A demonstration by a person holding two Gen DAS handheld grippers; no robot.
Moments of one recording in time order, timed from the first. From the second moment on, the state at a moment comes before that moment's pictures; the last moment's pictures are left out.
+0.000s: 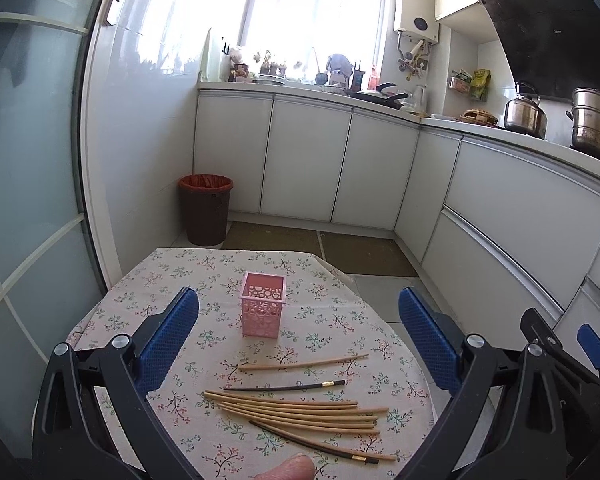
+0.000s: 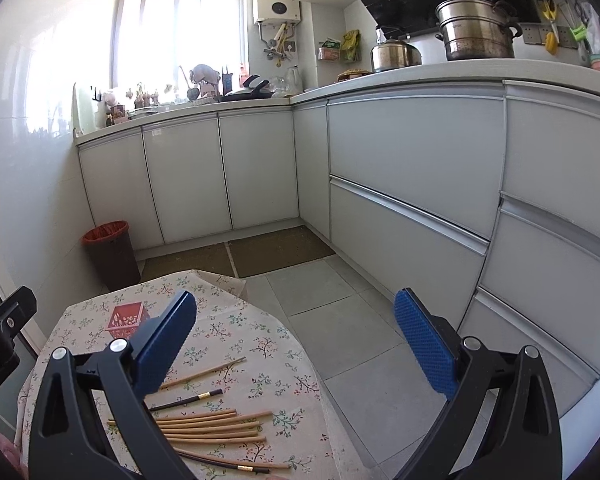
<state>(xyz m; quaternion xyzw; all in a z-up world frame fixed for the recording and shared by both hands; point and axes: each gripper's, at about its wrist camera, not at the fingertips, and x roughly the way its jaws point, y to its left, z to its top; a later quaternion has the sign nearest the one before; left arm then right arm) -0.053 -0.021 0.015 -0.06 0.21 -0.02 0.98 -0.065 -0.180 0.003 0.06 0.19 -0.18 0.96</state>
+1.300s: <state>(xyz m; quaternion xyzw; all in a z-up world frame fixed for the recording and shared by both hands) -0.125 -0.022 0.061 -0.05 0.22 -0.02 0.97 -0.143 -0.167 0.050 0.07 0.22 -0.19 0.95</state>
